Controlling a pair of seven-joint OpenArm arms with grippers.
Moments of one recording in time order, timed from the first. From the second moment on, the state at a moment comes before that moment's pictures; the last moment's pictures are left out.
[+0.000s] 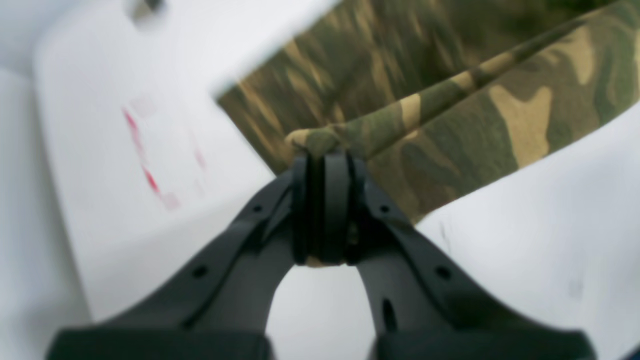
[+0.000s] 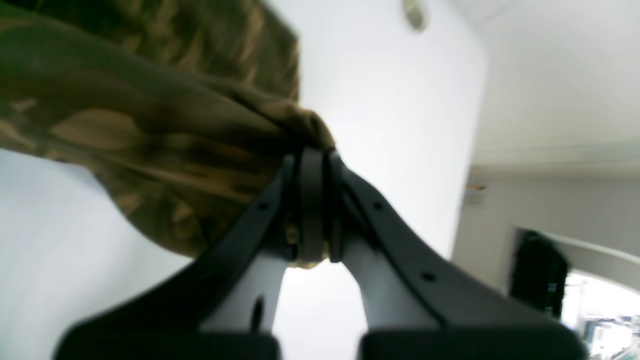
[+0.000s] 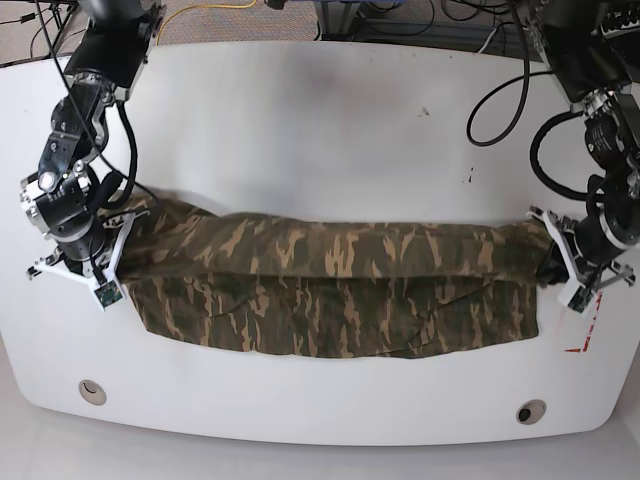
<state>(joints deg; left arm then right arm) -8.3 -22.8 -23.2 109.5 -36.6 -41.9 80.6 7.2 17.1 19.1 114.0 6.2 40.4 -75.3</state>
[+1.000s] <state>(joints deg) 23.9 -26.8 -37.6 109.7 -39.4 -42.0 79.6 -16.2 10.3 19.2 114.2 7.3 40.6 -74.3</state>
